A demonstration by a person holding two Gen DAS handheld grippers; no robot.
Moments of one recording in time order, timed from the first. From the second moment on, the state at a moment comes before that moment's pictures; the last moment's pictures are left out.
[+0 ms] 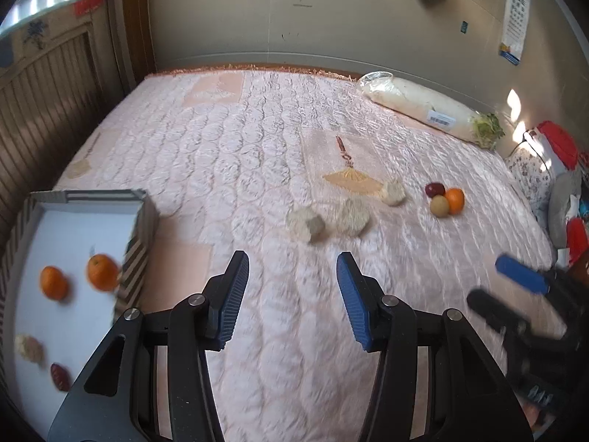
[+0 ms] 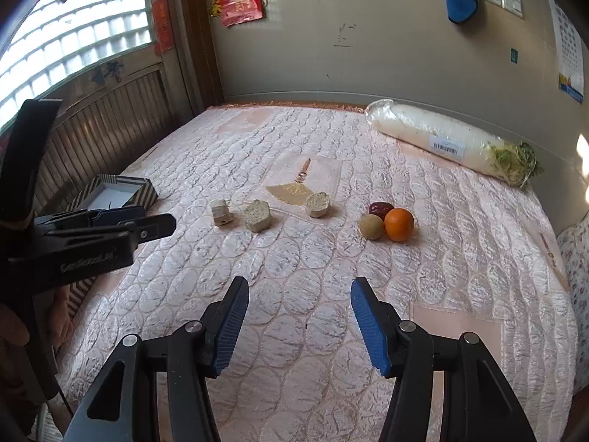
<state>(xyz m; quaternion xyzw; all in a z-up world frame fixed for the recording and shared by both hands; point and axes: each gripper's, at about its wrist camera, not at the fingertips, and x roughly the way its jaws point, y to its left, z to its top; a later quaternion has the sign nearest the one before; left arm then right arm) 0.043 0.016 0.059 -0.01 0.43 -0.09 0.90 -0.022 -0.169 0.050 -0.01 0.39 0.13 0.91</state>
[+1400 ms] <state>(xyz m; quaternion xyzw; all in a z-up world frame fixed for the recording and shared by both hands) 0.052 0.044 0.050 -0.05 0.45 -0.05 0.89 0.088 -0.095 -0.001 -0.05 0.41 0.18 0.89</state>
